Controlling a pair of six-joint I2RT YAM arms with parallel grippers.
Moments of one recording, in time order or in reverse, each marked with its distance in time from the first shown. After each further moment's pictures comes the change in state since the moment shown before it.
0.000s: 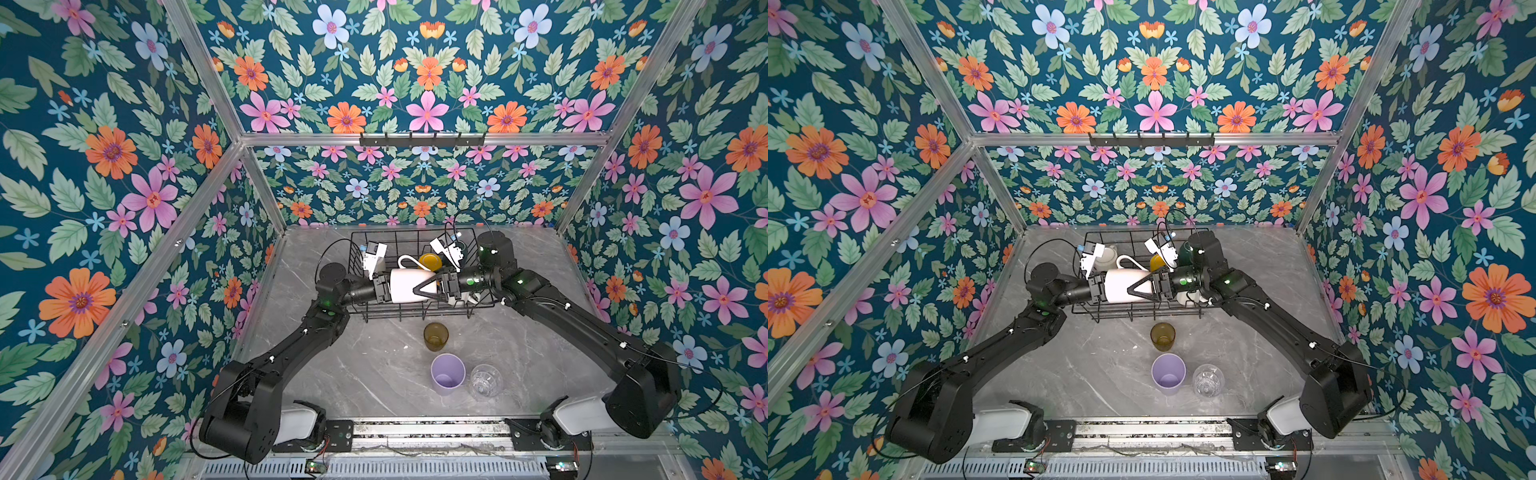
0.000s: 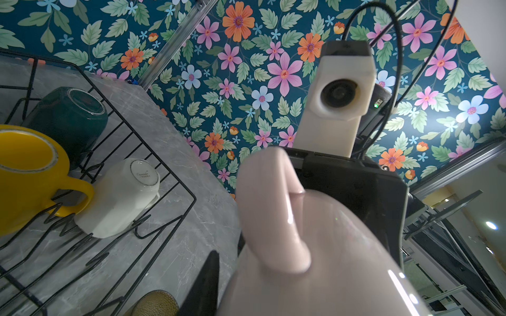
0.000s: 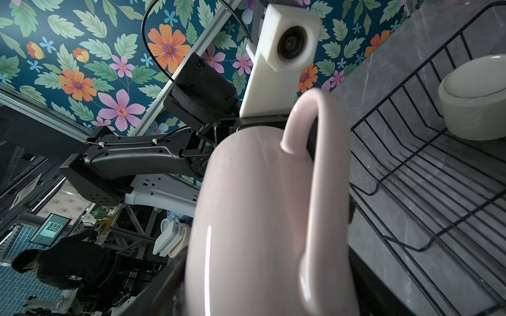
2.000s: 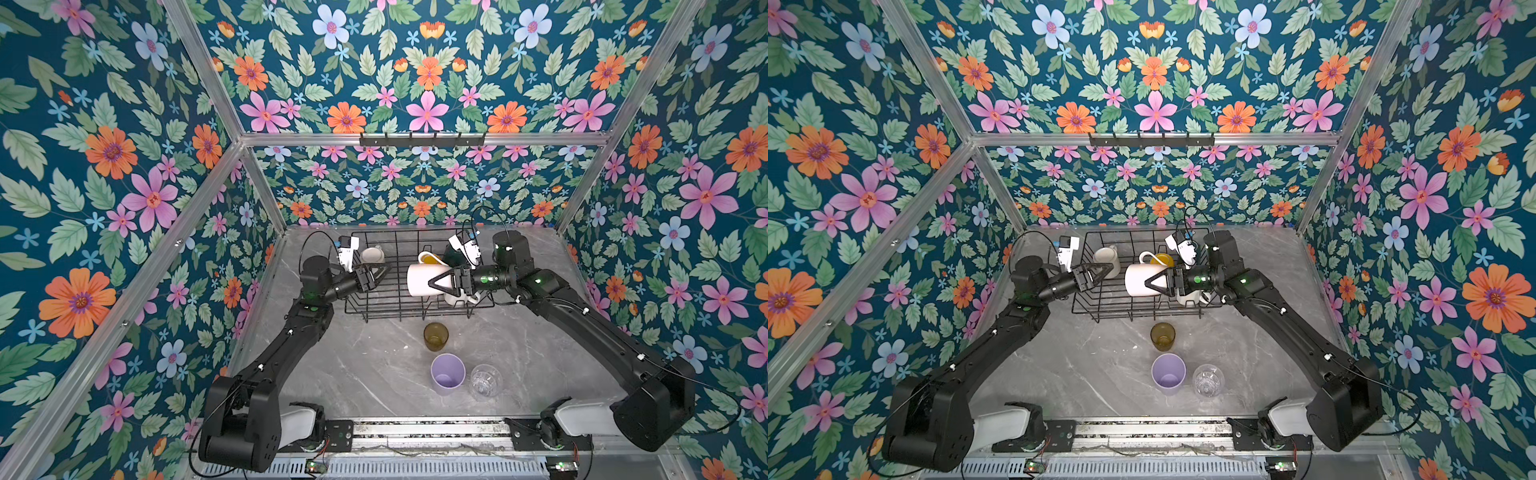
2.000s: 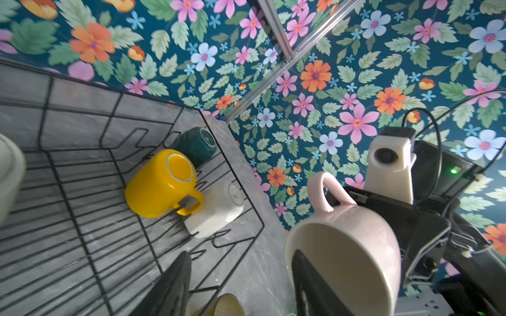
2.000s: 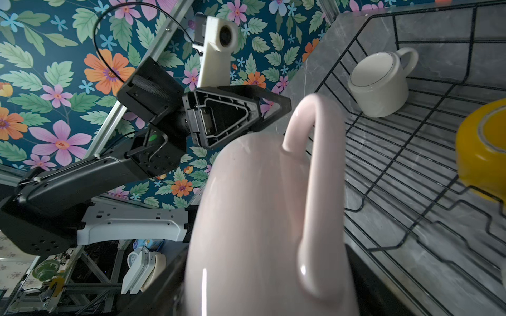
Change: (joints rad) left arm 0.179 -0.074 0.056 -0.354 -0.218 0.192; right arm -0.077 -0.076 0.003 -0.204 0.154 -0.035
